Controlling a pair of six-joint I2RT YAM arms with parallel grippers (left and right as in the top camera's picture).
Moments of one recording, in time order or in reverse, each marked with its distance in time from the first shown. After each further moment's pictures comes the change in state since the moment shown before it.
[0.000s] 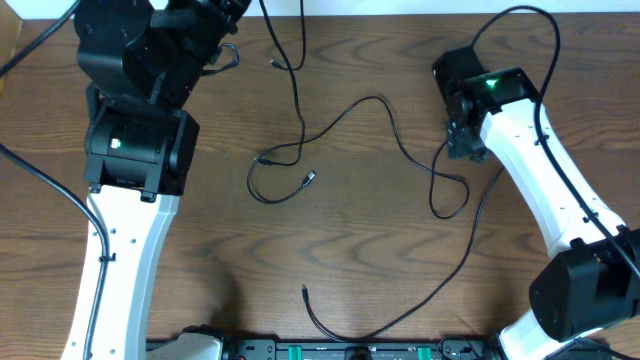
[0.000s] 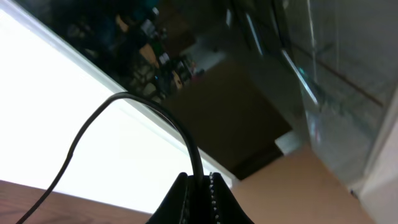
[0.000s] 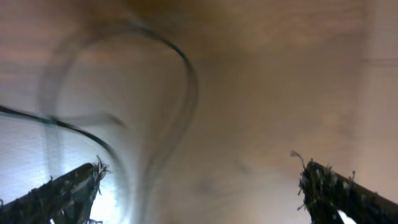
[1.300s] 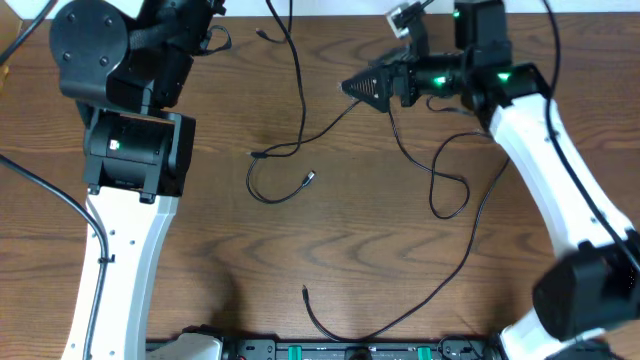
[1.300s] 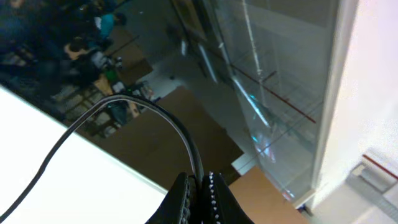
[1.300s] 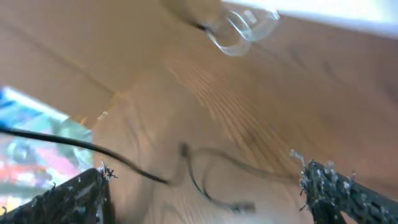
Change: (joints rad) left arm 0.005 -0.003 -0.005 0.231 -0.029 -0.113; right arm -0.027 -0.032 0.027 0.777 -1.496 -0.259
